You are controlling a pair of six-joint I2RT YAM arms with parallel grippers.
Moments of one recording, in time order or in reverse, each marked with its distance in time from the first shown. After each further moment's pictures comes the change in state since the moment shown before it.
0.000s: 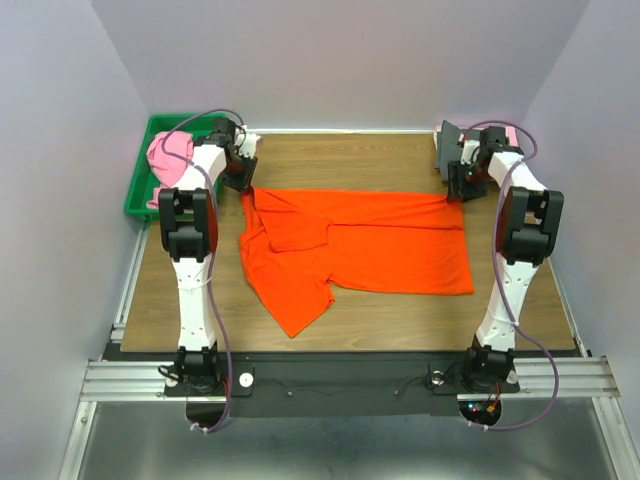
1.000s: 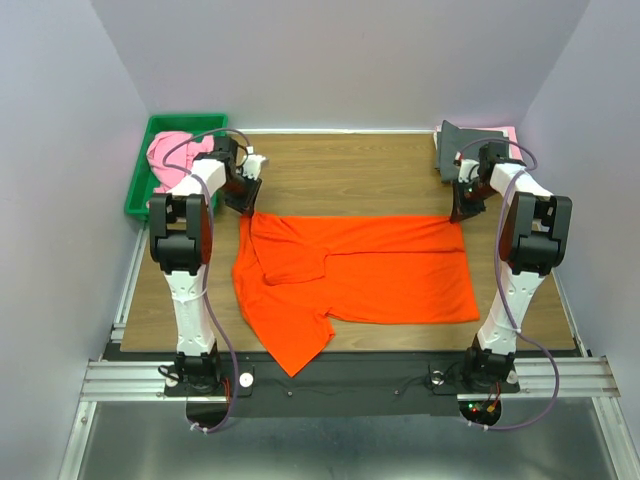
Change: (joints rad) left arm -0.015 -0.223 -0.383 0.042 0.094 0.047; right arm -0.003 -0.145 -0.253 -0.025 -0.035 -0.032
